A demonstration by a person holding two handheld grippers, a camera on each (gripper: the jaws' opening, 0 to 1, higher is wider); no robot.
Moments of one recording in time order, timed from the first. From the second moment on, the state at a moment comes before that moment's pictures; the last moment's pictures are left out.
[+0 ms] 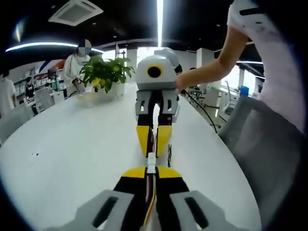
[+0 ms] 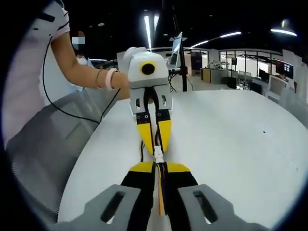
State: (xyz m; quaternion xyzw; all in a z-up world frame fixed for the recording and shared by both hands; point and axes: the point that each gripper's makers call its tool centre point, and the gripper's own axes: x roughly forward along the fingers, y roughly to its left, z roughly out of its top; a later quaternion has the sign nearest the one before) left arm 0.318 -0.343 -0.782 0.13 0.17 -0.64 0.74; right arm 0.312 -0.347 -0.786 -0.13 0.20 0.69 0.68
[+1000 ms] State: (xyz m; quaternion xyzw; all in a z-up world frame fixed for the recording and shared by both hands) left arm 0.334 -0.344 -0.821 0.16 0.19 -0.62 0.74; right arm 0.328 -0.347 -0.826 -0.12 0.21 0.69 0.68
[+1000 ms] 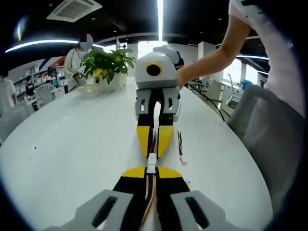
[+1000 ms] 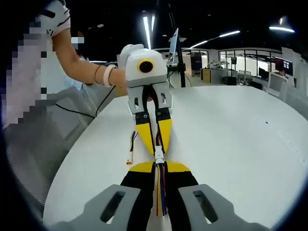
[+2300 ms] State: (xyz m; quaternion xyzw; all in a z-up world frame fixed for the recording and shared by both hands) left arm 0.327 -0.338 -0.833 0.16 0.21 -0.59 0.76; right arm 0.320 -0.346 -0.836 -0.12 0.22 0.69 0.68
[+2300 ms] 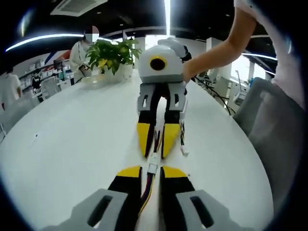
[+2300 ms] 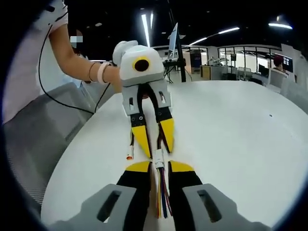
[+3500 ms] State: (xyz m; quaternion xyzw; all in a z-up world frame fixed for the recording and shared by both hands) left arm 0.280 -0.333 -0.826 0.15 0.20 -0.57 0.78; right arm 0.275 -0.366 -0.825 -0.12 0.21 0.69 0.68
